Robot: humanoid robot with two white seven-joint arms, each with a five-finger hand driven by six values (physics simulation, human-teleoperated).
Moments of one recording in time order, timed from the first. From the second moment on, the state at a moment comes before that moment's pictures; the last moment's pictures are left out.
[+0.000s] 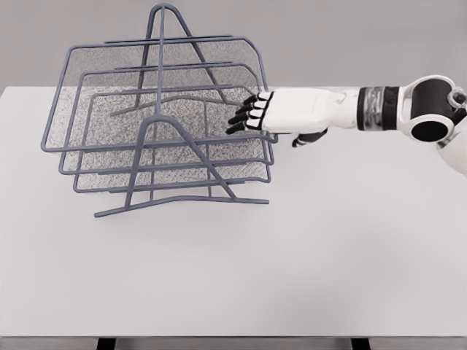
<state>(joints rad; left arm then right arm) 0.03 0.00 -0.22 0.00 -0.05 0.00 -0.24 -1.02 -0.69 0.99 -1.47 0.37 -0.61 0.46</state>
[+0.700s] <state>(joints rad) 0.03 0.00 -0.22 0.00 -0.05 0.00 -0.24 -0.98 -1.05 0.99 -1.48 0.18 -0.58 0.45</state>
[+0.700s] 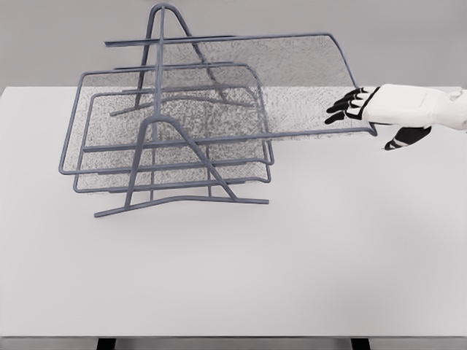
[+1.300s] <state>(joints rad) 0.03 0.00 -0.22 0.00 -0.05 0.00 -0.24 -1.02 -1.17 0.85 -1.71 0.15 -0.61 0.35</state>
